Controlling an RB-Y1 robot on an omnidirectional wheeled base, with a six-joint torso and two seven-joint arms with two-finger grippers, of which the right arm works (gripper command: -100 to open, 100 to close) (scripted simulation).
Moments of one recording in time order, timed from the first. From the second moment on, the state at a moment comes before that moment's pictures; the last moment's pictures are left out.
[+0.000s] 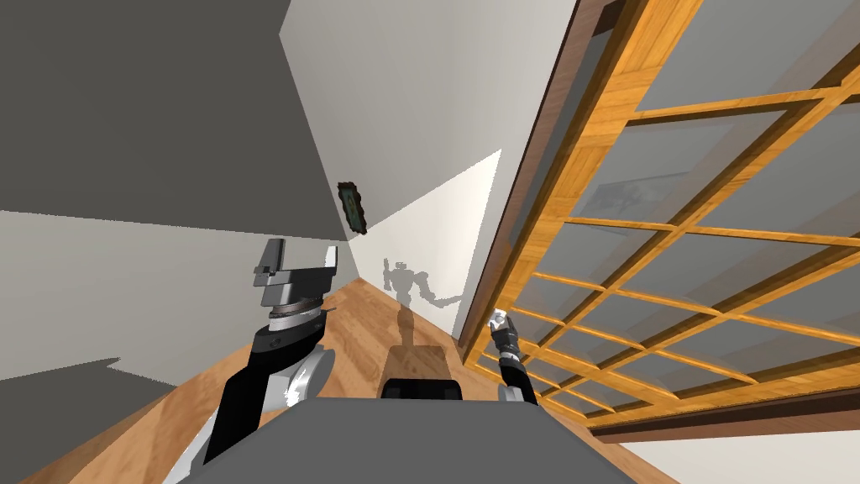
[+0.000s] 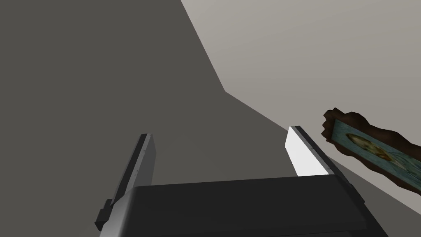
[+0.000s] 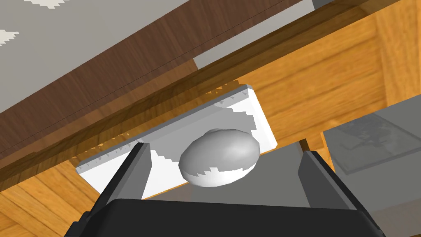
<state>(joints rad) 0.06 -0.23 0.00 -0.75 -0.43 -0.87 -0.47</state>
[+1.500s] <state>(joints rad) 0.06 -0.21 0.08 -0.79 -0.62 -0.88 -0.84</state>
